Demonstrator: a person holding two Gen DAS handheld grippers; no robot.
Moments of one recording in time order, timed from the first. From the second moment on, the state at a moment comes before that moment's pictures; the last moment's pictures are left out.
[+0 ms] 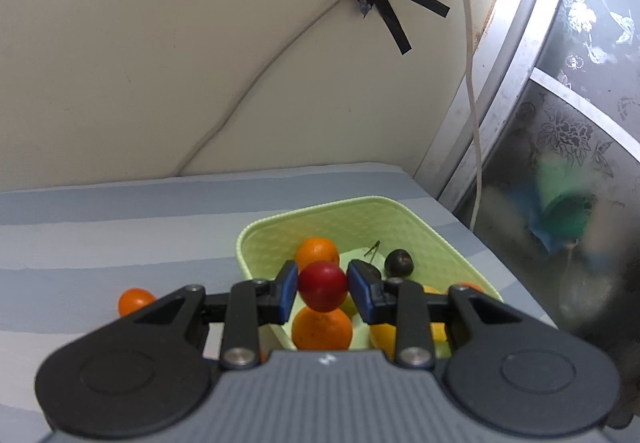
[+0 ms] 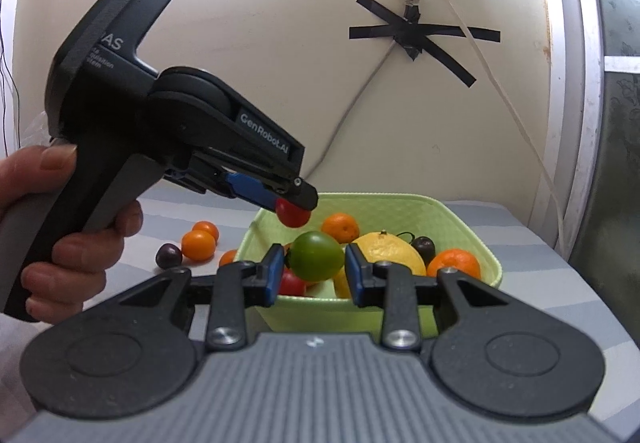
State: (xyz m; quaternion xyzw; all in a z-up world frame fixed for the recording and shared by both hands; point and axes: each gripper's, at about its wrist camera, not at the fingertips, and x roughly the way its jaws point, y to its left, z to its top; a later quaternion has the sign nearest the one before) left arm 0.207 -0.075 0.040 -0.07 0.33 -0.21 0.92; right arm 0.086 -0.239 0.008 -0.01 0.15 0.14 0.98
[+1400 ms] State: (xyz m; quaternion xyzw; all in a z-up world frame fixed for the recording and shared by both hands) left arm 0.231 -0.085 0.028 -0.14 0.38 -0.24 0.88; right arm 0.166 -0.279 0.024 0.08 0.20 0.14 0.97
